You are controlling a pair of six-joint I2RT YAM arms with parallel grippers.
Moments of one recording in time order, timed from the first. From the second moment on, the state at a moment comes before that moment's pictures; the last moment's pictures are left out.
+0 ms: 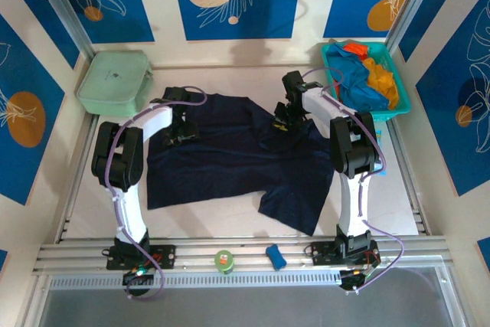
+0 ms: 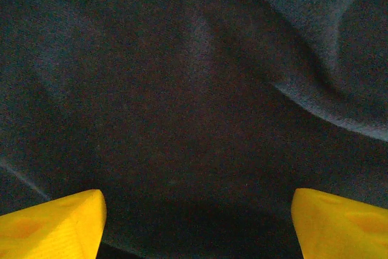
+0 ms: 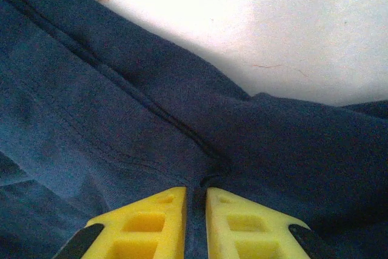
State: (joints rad) left arm -0.25 1.98 1.39 -0.74 -0.07 -0.44; right arm 0.29 2.11 1.66 -0.84 -0.21 0.63
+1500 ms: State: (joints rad) left arm -0.25 1.95 1.44 -0.75 -0.07 -0.42; right arm 0.27 2.24 2.14 -0.82 0.26 0.19
